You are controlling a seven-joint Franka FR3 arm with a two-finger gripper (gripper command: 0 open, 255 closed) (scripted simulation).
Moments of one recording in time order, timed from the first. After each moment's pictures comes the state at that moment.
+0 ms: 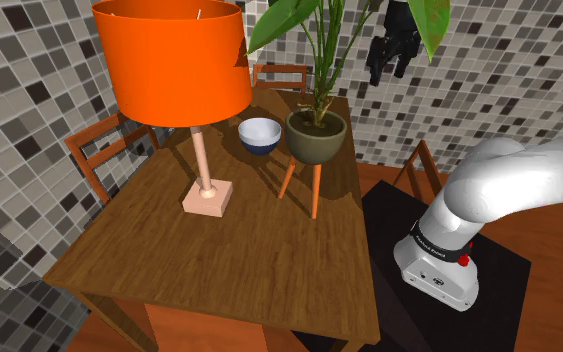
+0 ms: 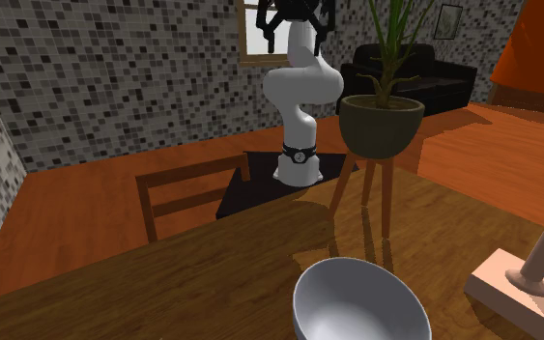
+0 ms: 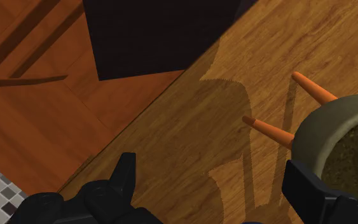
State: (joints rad) arm -0.02 -0.82 -0.04 -2.35 -0.07 1.50 0.13
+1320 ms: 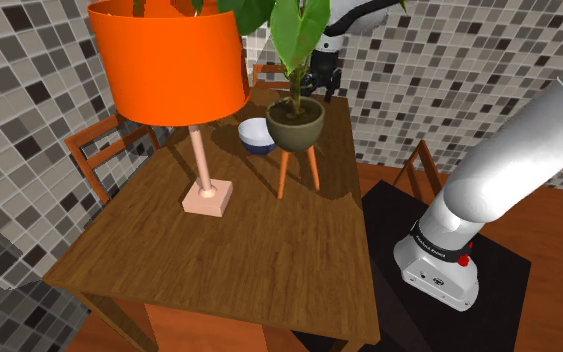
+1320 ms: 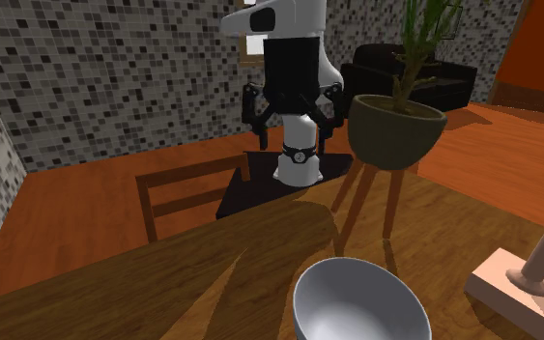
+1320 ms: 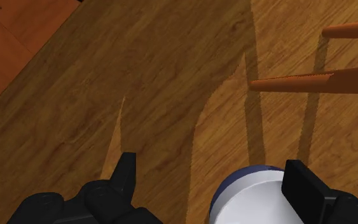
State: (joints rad) arm -0.02 -0.22 -0.07 -2.23 0.03 1.99 0.10
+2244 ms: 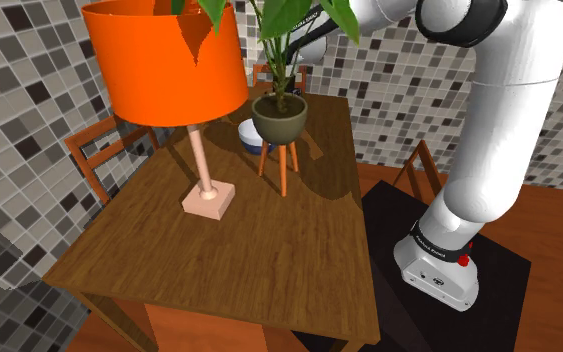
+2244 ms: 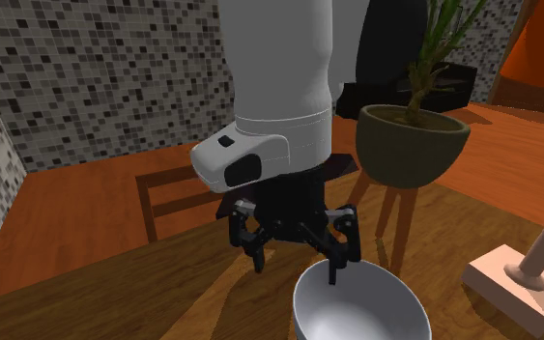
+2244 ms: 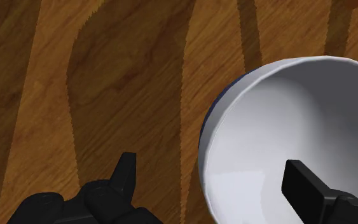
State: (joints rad) arm -0.02 0.32 -0.06 -1.85 0.13 2.14 0.05
